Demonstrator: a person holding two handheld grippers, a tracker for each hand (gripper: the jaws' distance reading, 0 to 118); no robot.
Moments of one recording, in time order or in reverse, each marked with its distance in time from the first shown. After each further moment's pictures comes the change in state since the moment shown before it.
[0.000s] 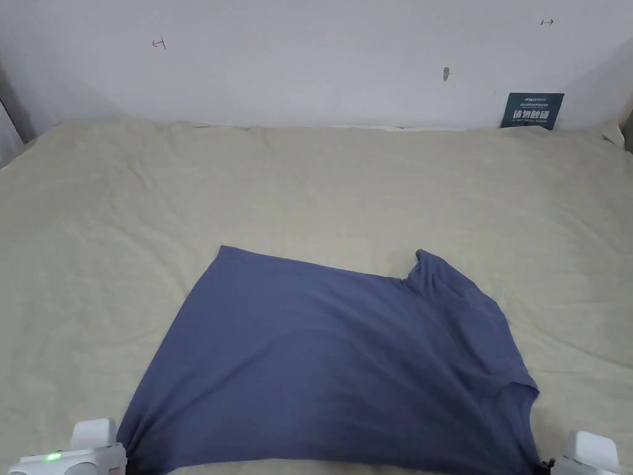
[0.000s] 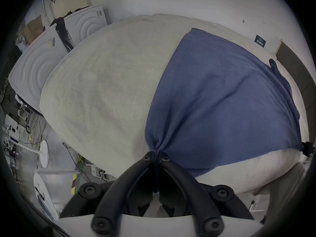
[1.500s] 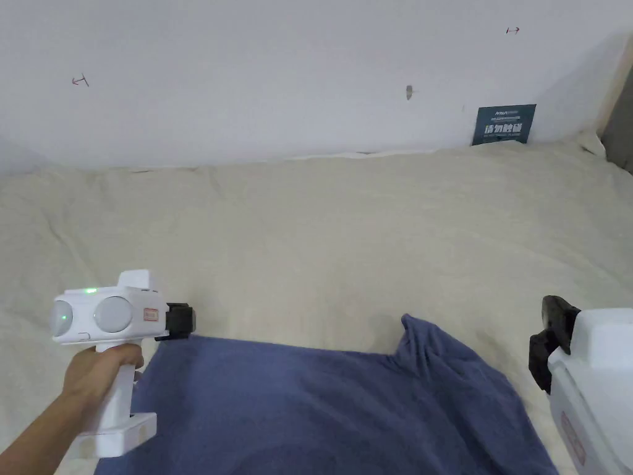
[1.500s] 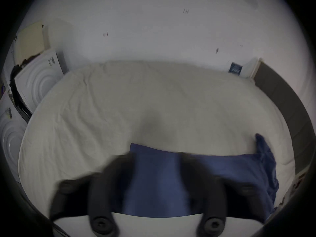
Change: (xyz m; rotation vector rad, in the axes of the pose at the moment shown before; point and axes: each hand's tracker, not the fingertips) left arm 0.150 0.370 -0.068 0.172 -0.230 -0.154; right arm -0.093 0.203 0.082 0.773 -0.060 0.166
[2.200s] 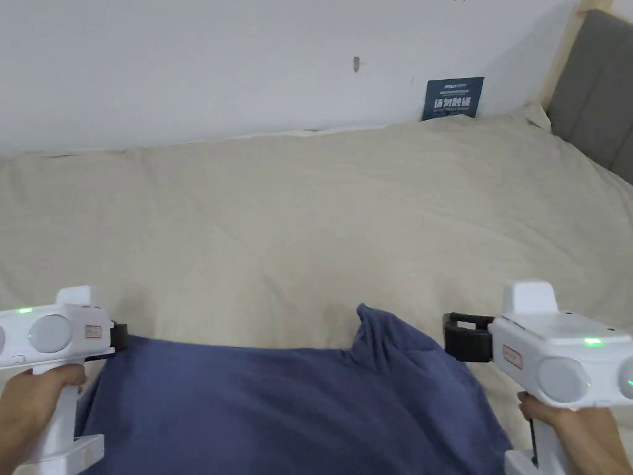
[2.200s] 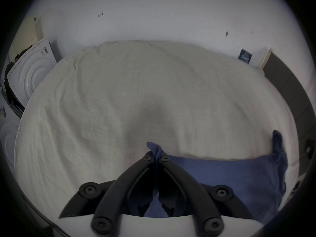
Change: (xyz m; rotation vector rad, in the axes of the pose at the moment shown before) left arm 0.009 -0.010 -0.028 0.010 -0.015 0.005; right arm 0.032 -0.056 -0.151 -0.482 0.108 -0.104
